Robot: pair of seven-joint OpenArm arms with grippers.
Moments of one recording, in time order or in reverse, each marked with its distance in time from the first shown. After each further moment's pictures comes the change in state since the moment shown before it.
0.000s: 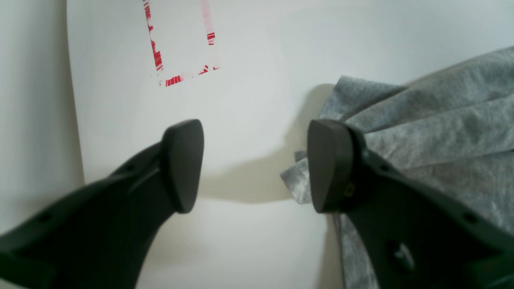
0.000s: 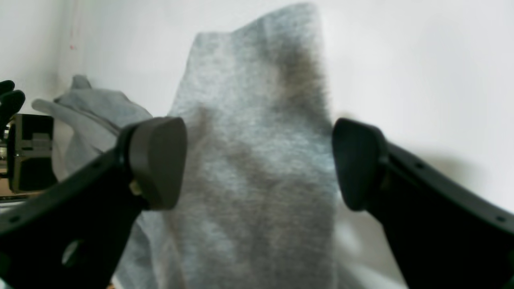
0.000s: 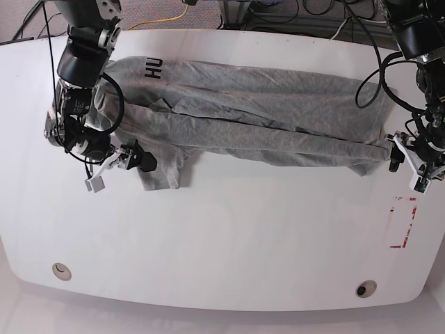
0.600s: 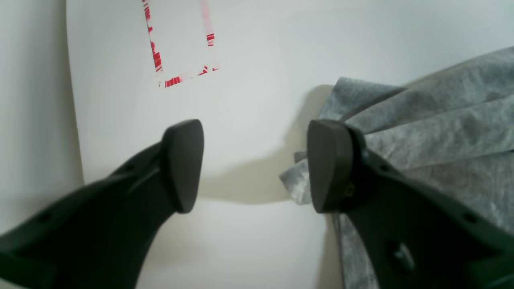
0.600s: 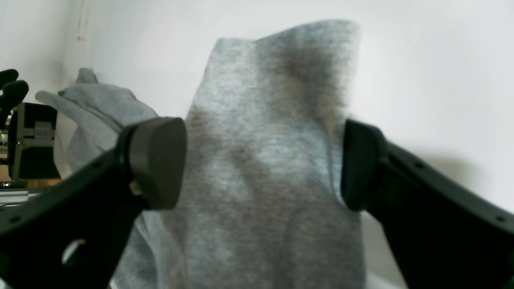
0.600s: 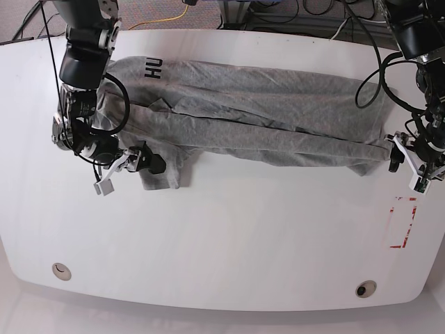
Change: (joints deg) left arm -0.1 0.0 0.0 0.0 0.0 0.0 0.0; right arm 0.5 0.1 -5.0 -1.7 0.9 0.1 4.2
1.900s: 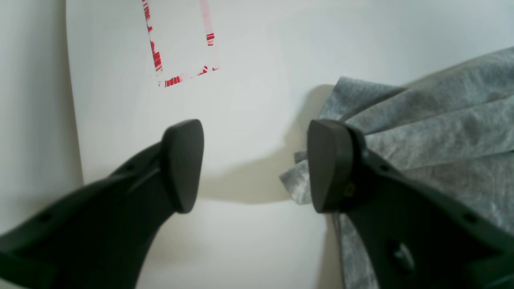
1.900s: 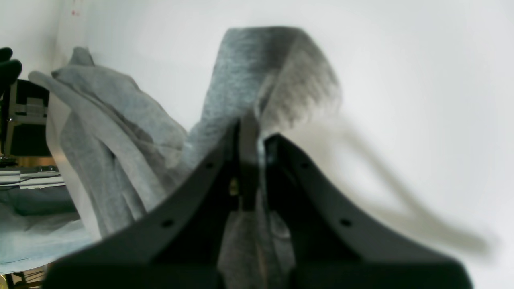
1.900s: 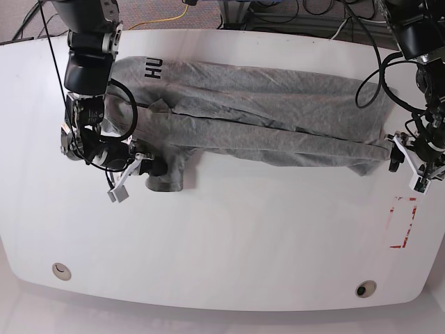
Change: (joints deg) left arm 0.0 0.0 0.0 -0.2 0.0 0.0 0.0; right arm 2.6 -1.0 -5.4 0.0 -0.8 -0.5 -0.7
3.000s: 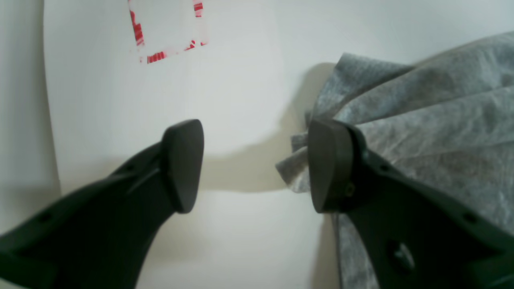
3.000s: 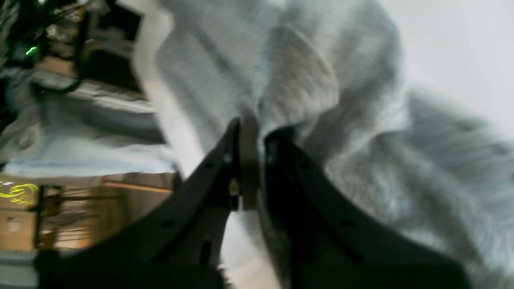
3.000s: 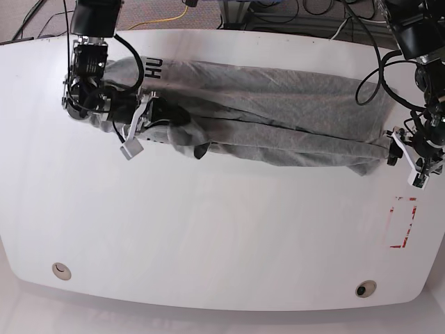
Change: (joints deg) left arm 0.1 0.0 1.0 -3.5 0.2 0.1 0.0; right arm -22.3 -1.8 1.5 31.1 25.8 0.4 -20.0
